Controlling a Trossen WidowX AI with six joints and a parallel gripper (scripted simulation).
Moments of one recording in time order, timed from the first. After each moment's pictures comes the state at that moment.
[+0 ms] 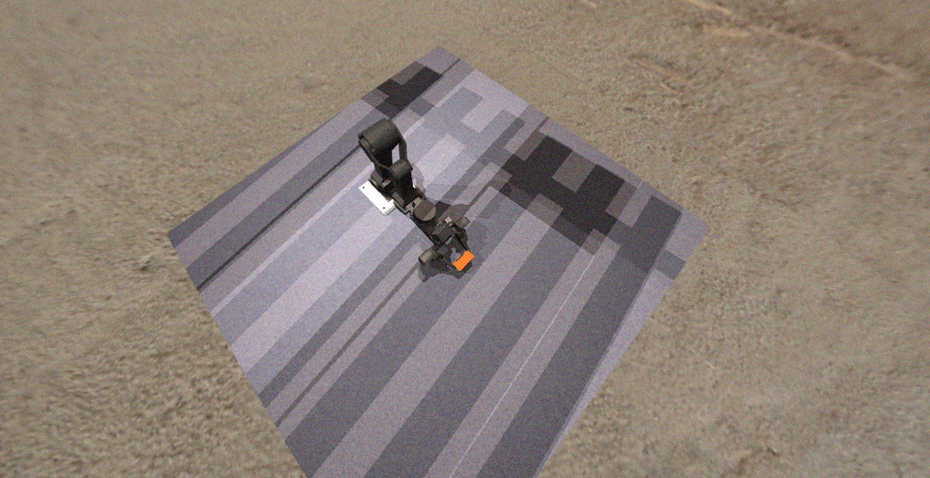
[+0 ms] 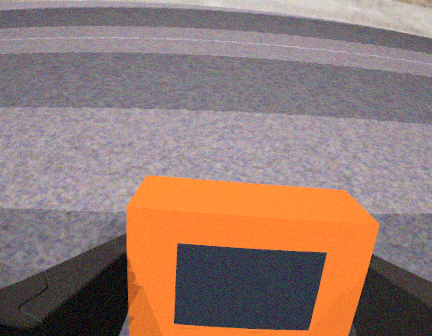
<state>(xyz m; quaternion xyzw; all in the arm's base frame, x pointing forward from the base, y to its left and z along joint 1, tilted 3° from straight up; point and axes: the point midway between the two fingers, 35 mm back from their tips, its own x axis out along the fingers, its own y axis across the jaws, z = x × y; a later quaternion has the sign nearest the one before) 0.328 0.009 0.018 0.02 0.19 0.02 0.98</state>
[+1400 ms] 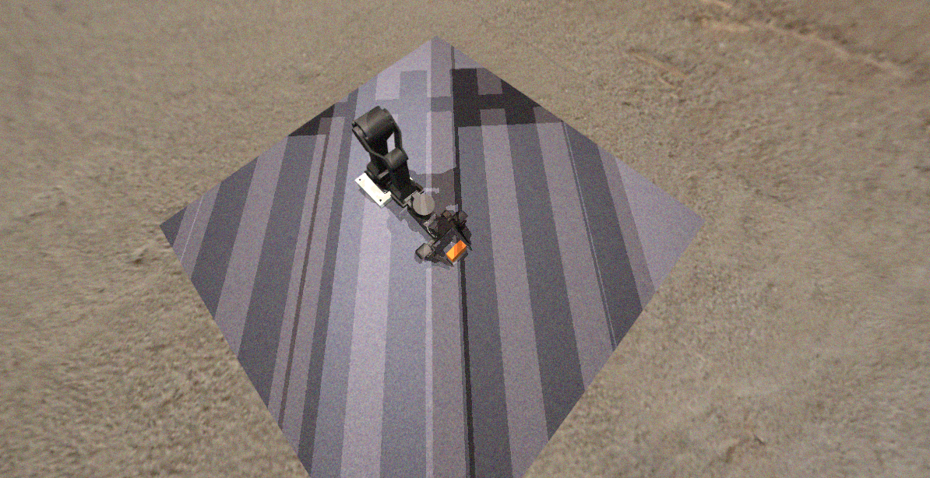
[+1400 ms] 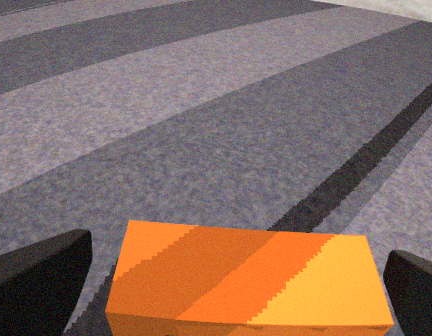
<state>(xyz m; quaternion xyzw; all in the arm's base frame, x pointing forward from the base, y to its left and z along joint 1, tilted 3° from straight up) 0.331 0.009 0.013 0.02 0.21 0.02 0.98</state>
